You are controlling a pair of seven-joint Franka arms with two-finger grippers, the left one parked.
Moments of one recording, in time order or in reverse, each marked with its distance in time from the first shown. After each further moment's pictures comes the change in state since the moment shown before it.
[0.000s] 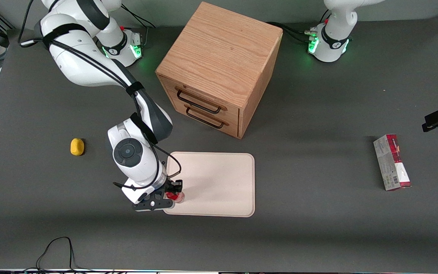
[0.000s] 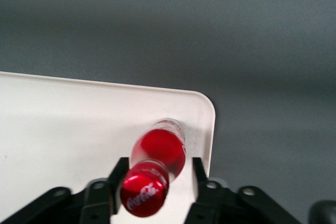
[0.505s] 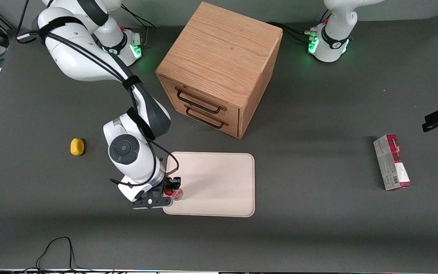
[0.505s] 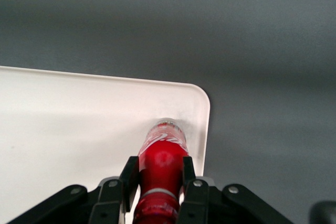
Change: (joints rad) arm 0.002 -0.017 0.002 0.014 0.004 -0.063 0.000
